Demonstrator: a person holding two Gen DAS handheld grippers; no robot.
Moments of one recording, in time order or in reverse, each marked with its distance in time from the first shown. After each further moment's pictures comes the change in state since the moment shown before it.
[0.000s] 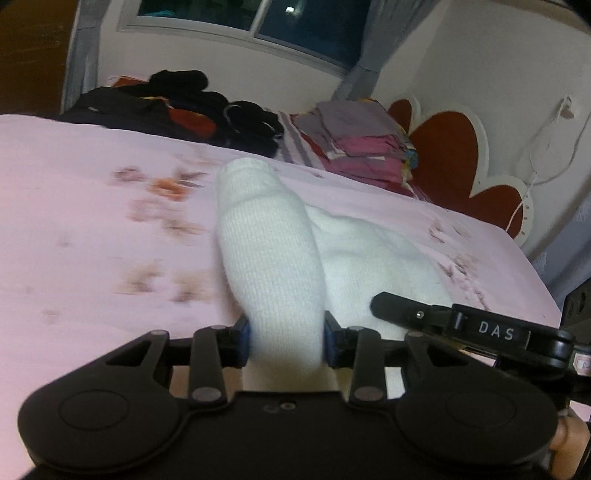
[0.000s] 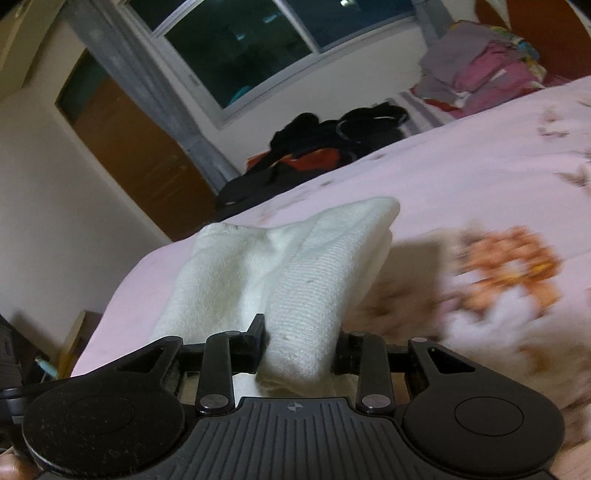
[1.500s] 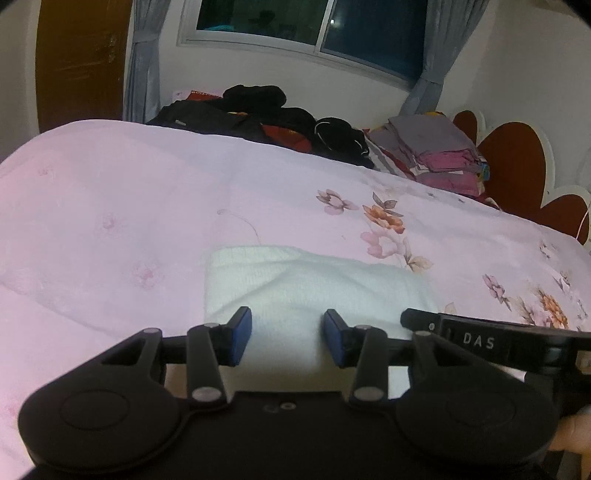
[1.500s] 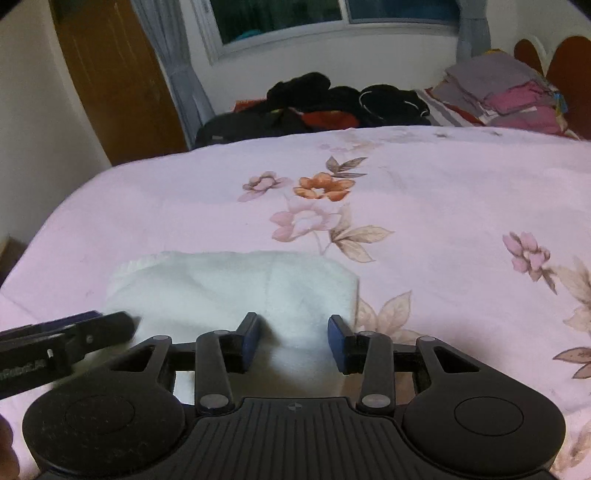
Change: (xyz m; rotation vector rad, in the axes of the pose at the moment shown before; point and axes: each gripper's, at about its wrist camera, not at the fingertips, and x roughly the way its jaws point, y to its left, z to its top) left arm -0.005 0.191 0.023 0.024 -0.052 0.178; right arm 0.217 0.140 -0.053 -0.200 0.086 -0.270
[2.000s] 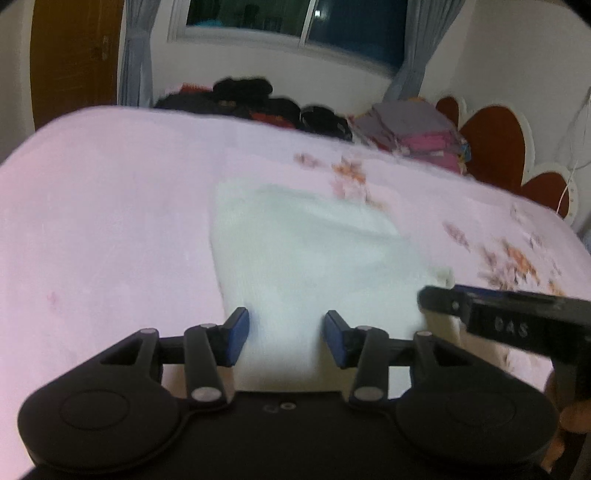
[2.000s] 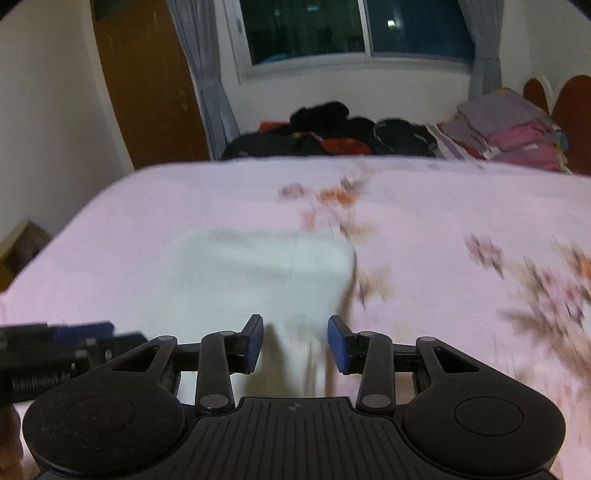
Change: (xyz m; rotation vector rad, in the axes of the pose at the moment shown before) left arm -0.069 -0.013 -0.065 0.042 0.047 -0.022; right arm -0.094 0.022 -0.065 -0.107 -0.053 0.004
